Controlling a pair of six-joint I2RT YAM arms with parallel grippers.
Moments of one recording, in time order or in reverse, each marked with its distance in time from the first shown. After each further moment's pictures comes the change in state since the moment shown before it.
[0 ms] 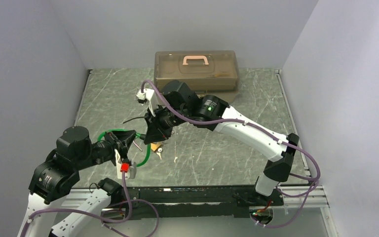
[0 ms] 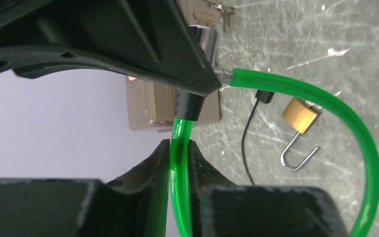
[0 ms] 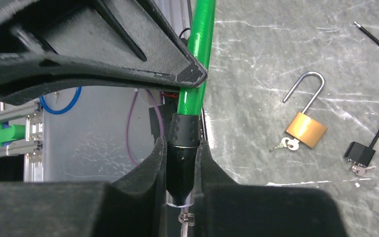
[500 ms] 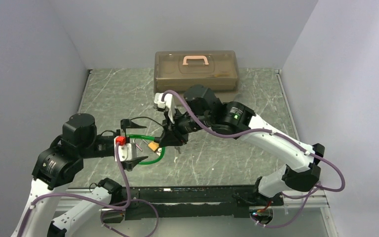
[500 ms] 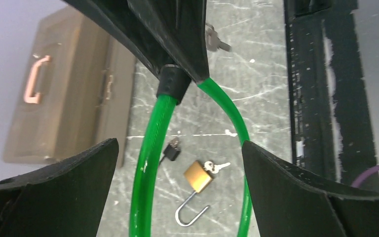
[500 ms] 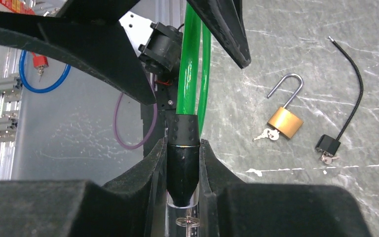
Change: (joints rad) left arm 0.000 0.140 0.117 -0.021 0.241 -0.504; right arm 0.005 -0.211 -0.163 0.013 0.024 -0.124
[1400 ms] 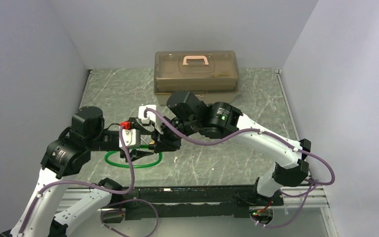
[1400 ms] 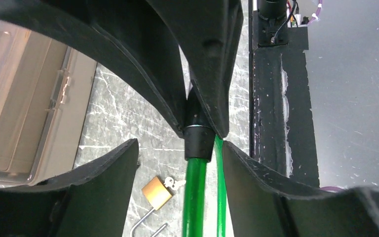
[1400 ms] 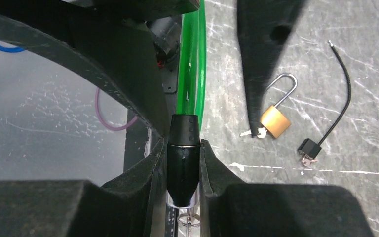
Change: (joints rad) left arm -0.003 0.082 -0.017 0.046 0.111 -0.230; right arm 0.091 0.100 0.165 -0.160 0.076 -0.169
